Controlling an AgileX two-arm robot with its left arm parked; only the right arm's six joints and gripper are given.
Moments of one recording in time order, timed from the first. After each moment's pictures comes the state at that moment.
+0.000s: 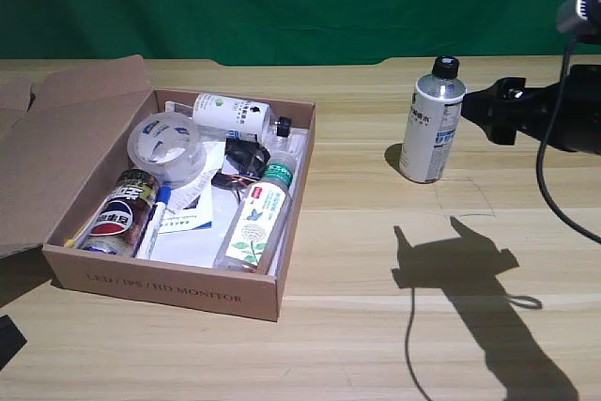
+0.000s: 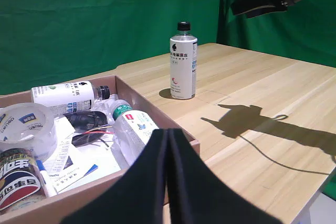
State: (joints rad) arm 0.04 1.28 -0.77 -1.75 -0.27 1.82
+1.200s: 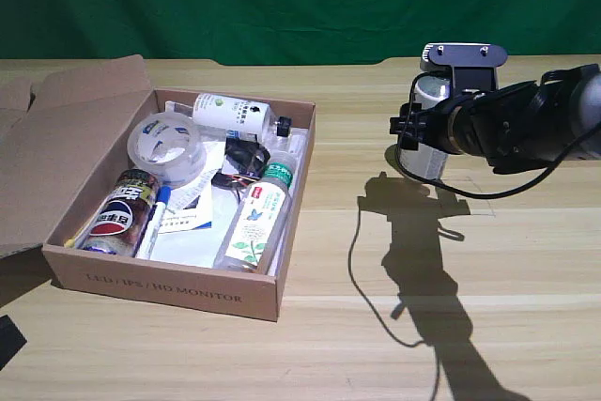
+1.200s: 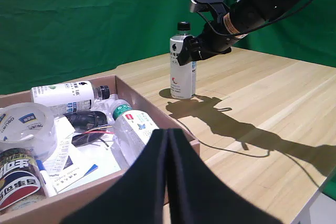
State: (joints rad) arm 0.30 1.87 -1.09 -1.73 0.26 1.96
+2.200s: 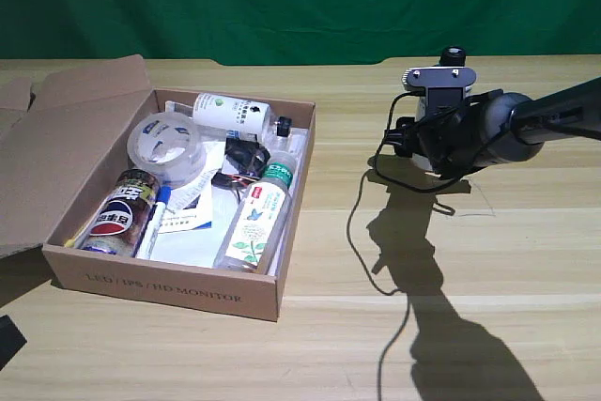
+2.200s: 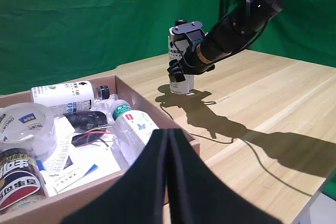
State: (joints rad) arm 0.30 2.18 -1.32 -1.73 0.46 1.96
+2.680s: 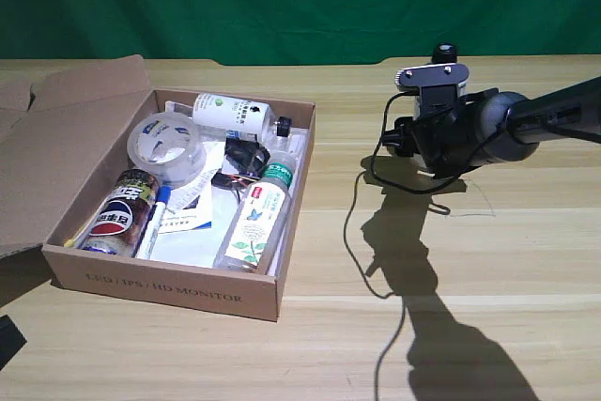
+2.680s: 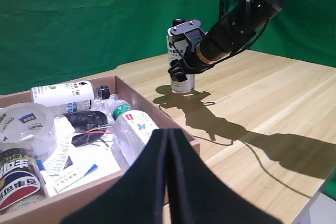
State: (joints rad) arm 0.33 2.16 -1.33 -1.71 0.49 1.87
